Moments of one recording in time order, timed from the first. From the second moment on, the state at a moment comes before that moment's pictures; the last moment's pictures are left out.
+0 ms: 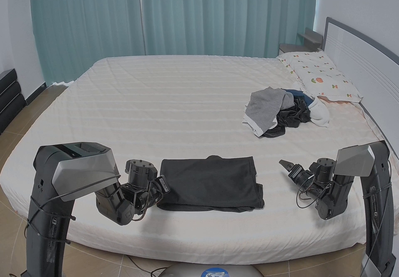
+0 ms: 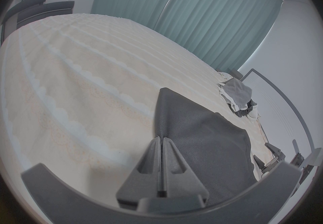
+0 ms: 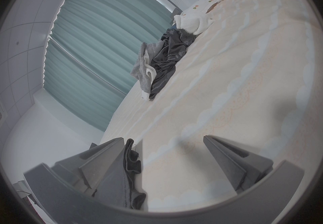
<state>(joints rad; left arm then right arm) -0.39 2.49 -0.91 -1.02 0.14 -0.70 0.09 2.62 -0.78 -1.55 0.14 0.85</state>
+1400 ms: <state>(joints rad) -0.36 2.48 -0.89 -1.02 0.17 -0.70 0.08 2.62 -0.77 -1.55 0.14 0.85</state>
